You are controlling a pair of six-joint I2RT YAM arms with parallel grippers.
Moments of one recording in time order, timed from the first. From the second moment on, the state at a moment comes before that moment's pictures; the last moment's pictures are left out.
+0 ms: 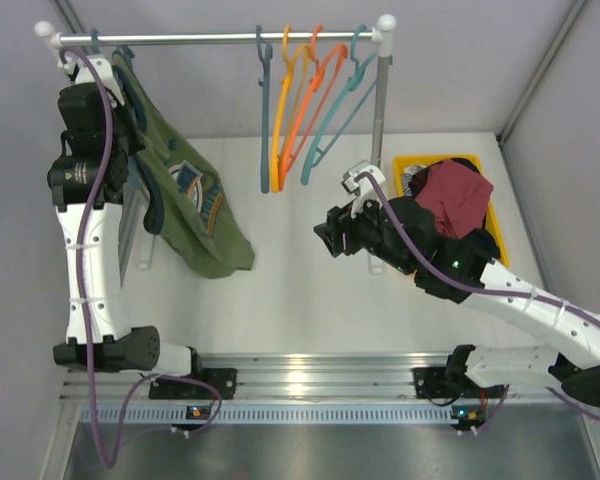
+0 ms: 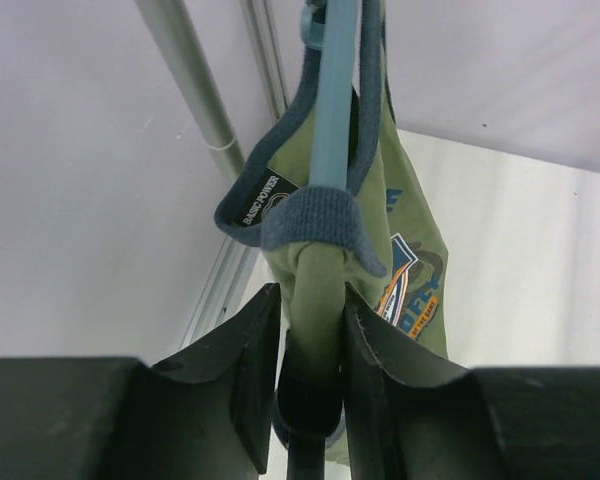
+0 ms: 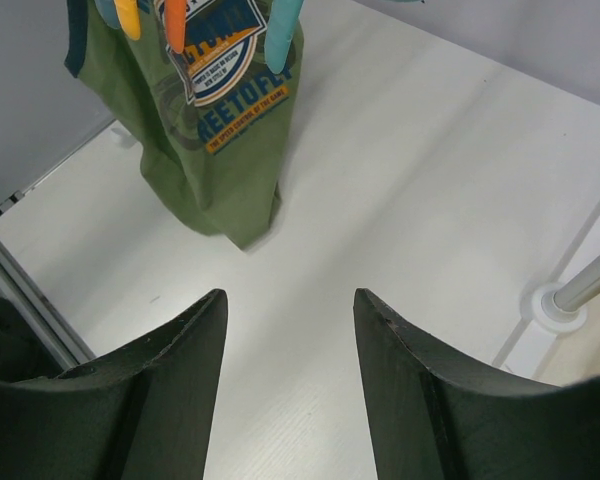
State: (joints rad) left arm 0.06 1.42 1.98 -0.87 -0.26 -0.03; right arm 1.03 1.12 1.21 -0.33 0.27 0.17
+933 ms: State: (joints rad) left arm 0.07 1.19 1.97 -0.82 -0.22 -0.06; right arm 1.02 1.10 1.22 -0.34 0.26 0.19
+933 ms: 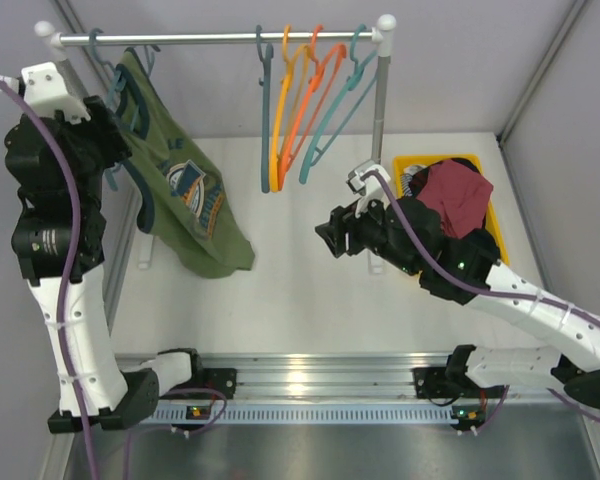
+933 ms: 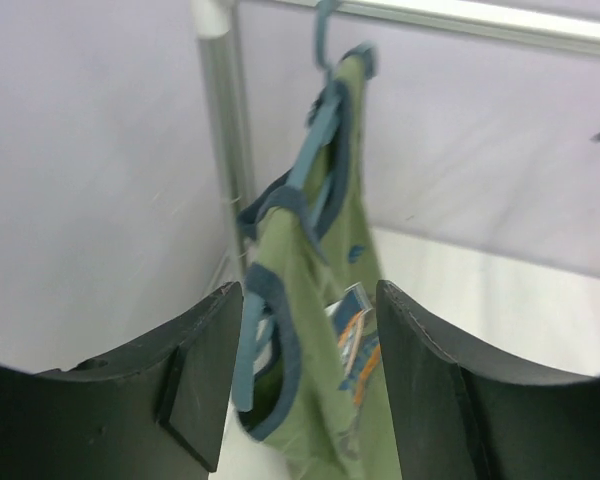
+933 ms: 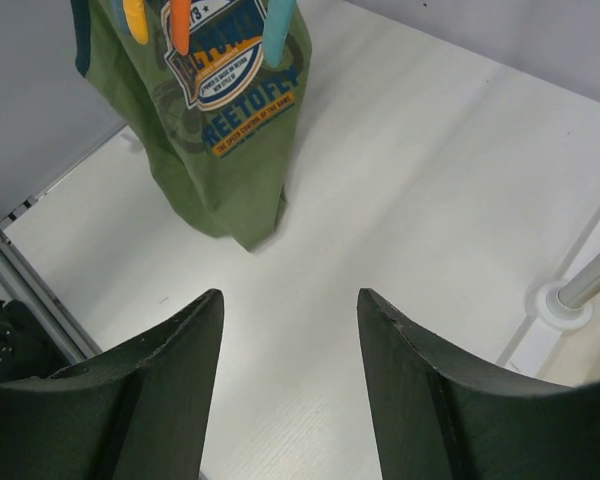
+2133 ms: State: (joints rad) left arm -0.61 0.84 0.92 -0.42 -0.23 -0.45; right arm 1.02 0.85 0.95 -0.39 0.40 0.27
